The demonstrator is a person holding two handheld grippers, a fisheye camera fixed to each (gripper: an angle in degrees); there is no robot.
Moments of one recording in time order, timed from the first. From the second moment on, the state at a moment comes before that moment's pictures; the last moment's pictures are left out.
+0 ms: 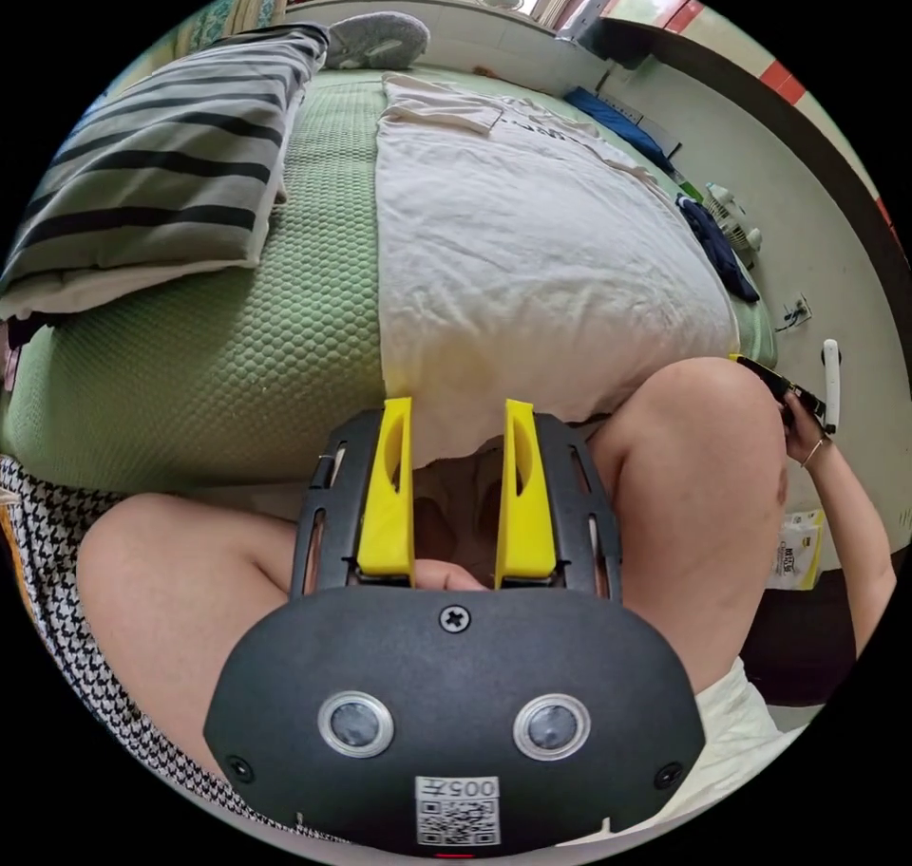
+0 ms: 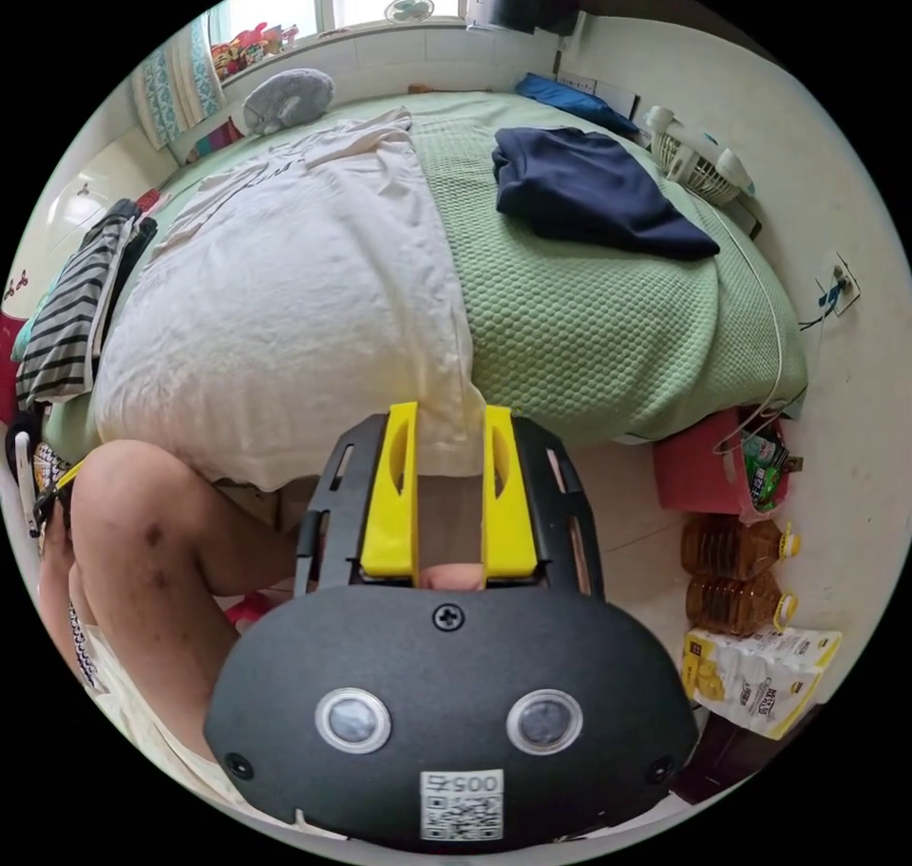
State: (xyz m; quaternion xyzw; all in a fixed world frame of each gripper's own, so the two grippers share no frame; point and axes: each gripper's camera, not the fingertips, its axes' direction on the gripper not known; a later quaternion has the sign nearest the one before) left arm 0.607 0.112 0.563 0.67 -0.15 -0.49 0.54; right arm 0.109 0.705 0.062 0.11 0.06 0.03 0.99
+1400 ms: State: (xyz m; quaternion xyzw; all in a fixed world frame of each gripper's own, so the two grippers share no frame) left arm 0.713 0.201 0.592 0.70 -0.17 -0.48 0.50; right arm 0.106 0.781 -0.154 0.24 -0.03 -0.11 0.97
